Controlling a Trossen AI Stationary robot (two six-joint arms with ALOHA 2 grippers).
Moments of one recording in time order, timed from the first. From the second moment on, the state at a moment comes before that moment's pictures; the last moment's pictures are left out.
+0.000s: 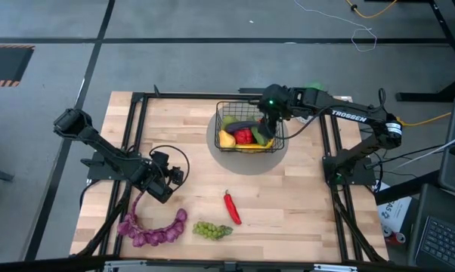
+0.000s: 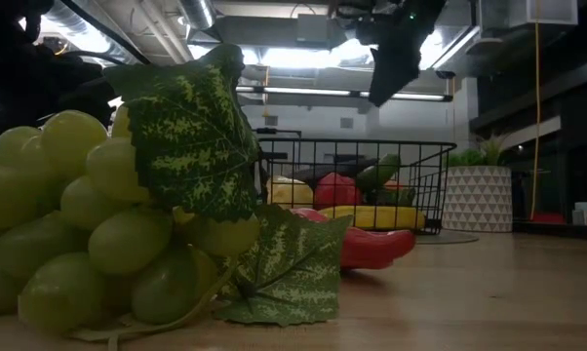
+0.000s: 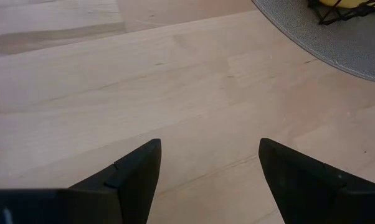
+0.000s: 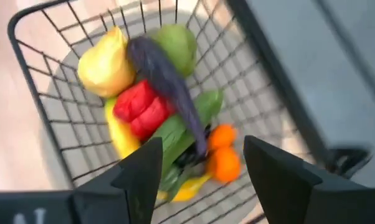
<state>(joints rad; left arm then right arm) -0.56 1.28 0.60 -0.74 -0.74 -1.82 -0.32 1.50 1.43 -0.94 0.18 0.03</state>
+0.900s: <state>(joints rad) -0.60 1.28 0.60 -0.39 -0.73 -1.51 0.27 1.50 1.43 -1.17 0.26 0.23</state>
